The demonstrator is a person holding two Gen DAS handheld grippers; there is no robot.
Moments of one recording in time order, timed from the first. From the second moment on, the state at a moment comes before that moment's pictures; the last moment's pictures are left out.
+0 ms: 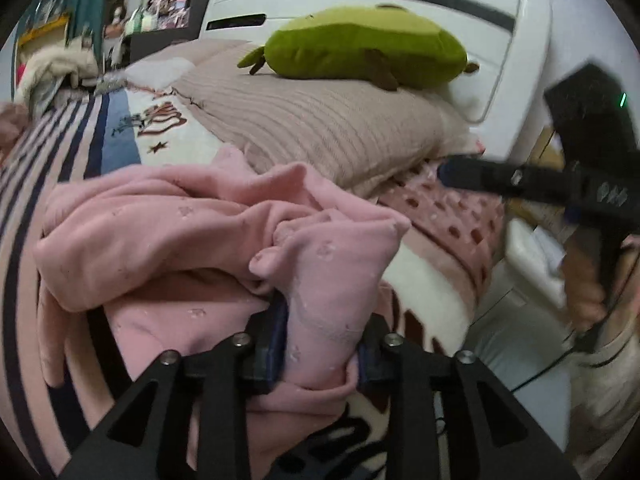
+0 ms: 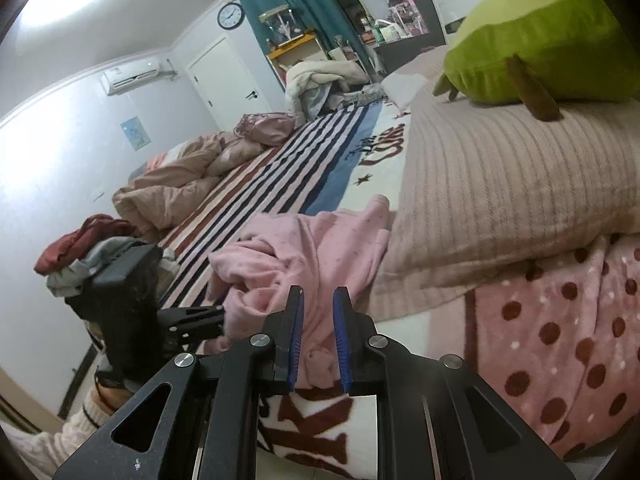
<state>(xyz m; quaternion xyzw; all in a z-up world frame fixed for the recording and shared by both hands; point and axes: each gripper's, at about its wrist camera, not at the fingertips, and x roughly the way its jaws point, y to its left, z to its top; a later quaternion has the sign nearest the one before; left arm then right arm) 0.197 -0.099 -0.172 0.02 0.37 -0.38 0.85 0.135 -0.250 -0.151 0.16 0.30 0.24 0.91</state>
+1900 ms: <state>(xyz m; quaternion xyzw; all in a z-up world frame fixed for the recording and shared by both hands) 0.196 0.010 -0.179 -0.17 0.37 -0.34 0.85 0.241 -0.192 -0.130 0.02 0.40 0.19 0.89</state>
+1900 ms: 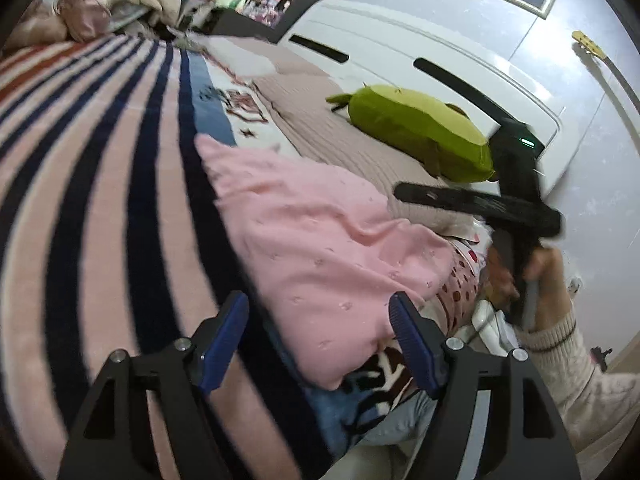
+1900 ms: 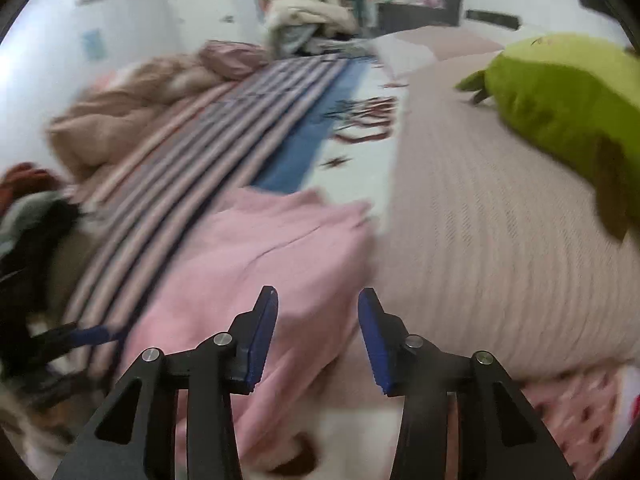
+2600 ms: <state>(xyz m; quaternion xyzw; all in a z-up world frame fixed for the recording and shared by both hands) 0.196 0.006 -0.162 -0.13 0.38 -0.36 0.84 0.179 -0.226 -0.163 0.10 0.45 0.24 0.85</state>
